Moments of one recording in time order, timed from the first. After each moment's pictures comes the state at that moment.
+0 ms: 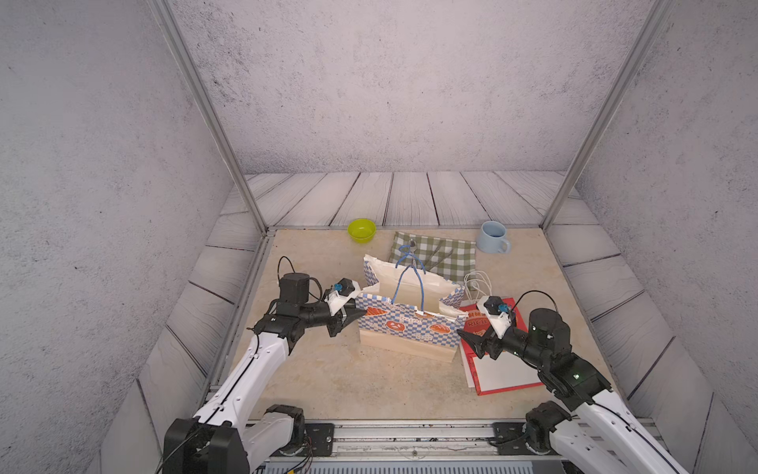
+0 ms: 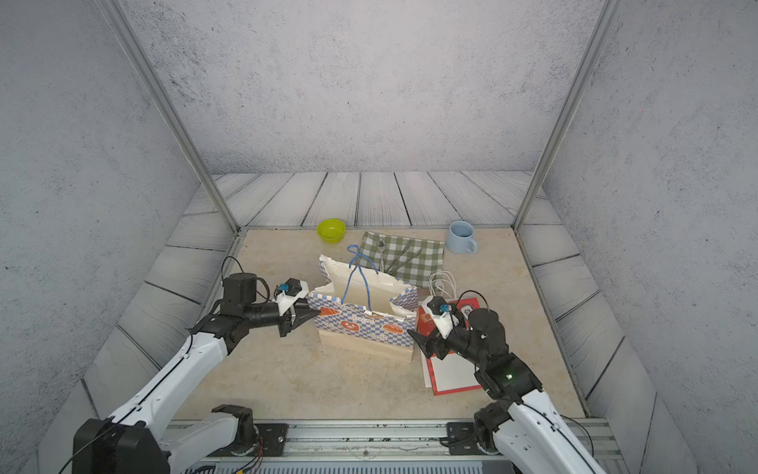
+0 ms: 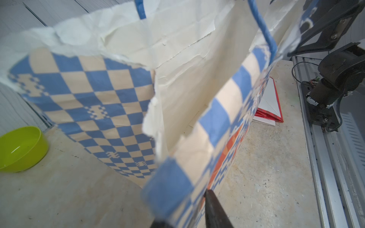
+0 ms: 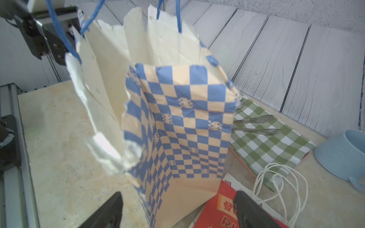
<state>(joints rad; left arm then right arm) -0.17 1.07 0.71 -0.31 0.90 0.61 0.45 0.61 0.56 -0.33 -0.37 -0.24</state>
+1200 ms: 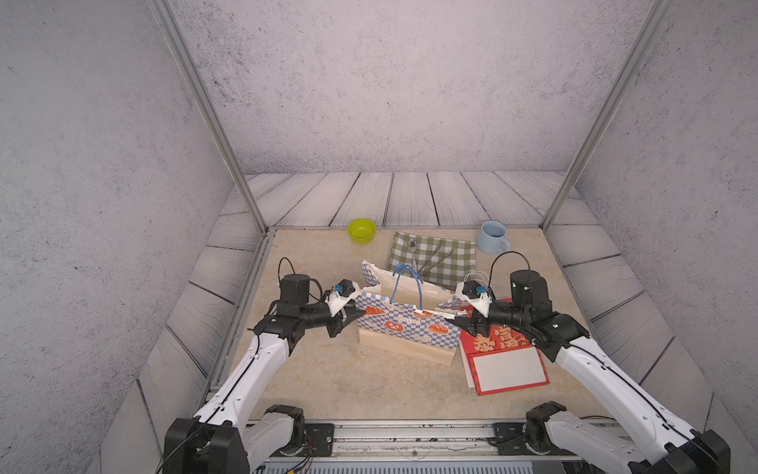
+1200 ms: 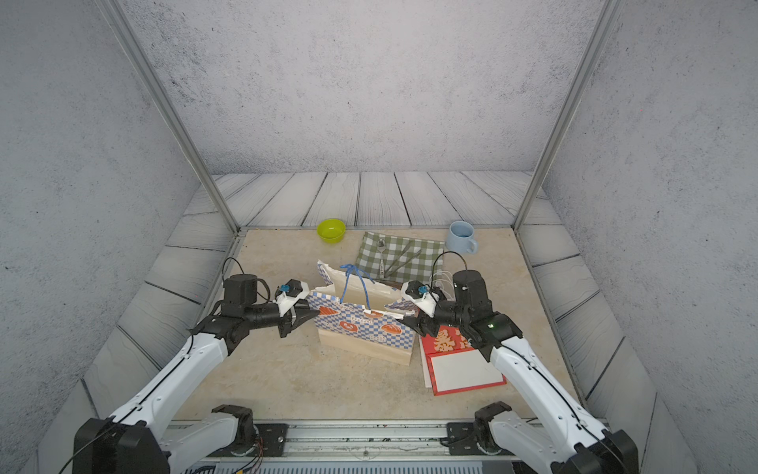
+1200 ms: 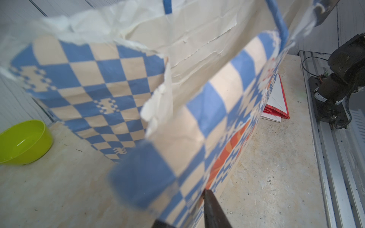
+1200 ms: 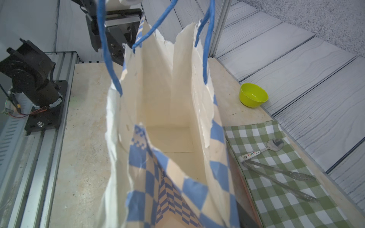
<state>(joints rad) -0.17 1.08 0.70 -0.31 0.86 0.62 0.38 0.99 0.80 -0.37 -0.71 -0.58</state>
